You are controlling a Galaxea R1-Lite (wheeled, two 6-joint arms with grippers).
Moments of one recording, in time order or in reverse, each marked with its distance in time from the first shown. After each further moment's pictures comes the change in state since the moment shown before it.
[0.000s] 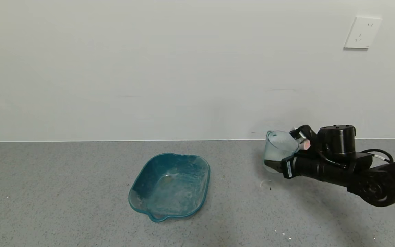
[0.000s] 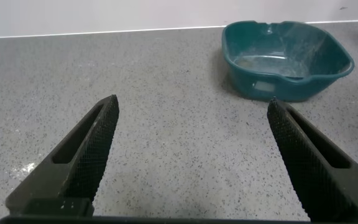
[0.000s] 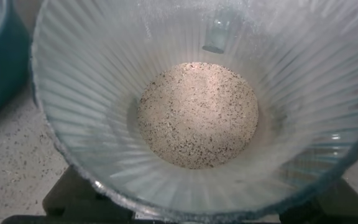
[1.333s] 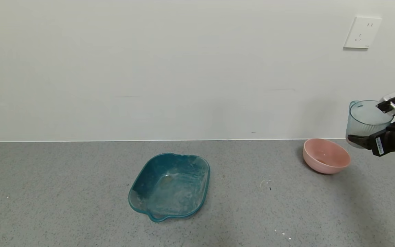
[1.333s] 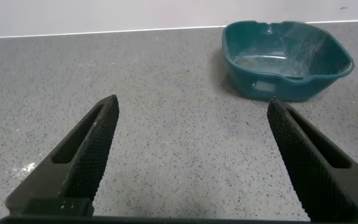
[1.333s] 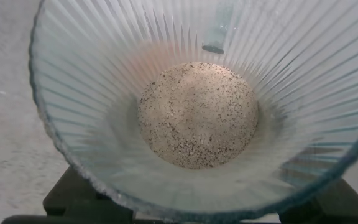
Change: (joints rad) left arm 0.000 0.000 0.000 0.001 0.000 0.000; right arm -0.462 -0.270 -0.086 0.286 -0.029 -0.435
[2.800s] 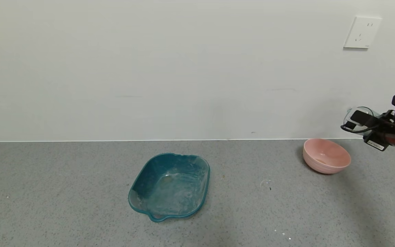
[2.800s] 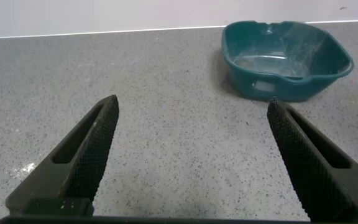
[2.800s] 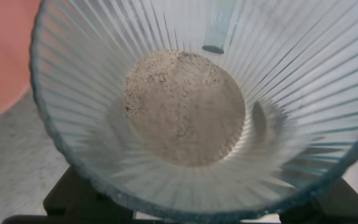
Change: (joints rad) left arm 0.000 0.000 0.000 0.000 0.000 0.000; right arm -0.012 0.319 -0.227 -0.182 -0.454 -0.720
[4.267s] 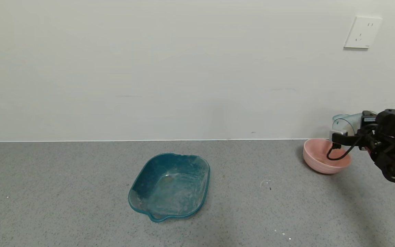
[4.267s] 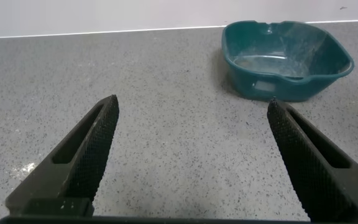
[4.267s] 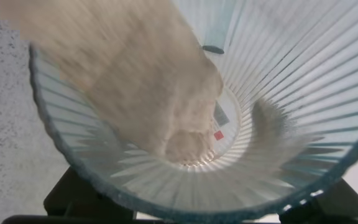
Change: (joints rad) left arm 0.000 0.000 0.000 0.000 0.000 0.000; right arm 0.046 0.163 0.123 -0.546 -0.049 -0.637
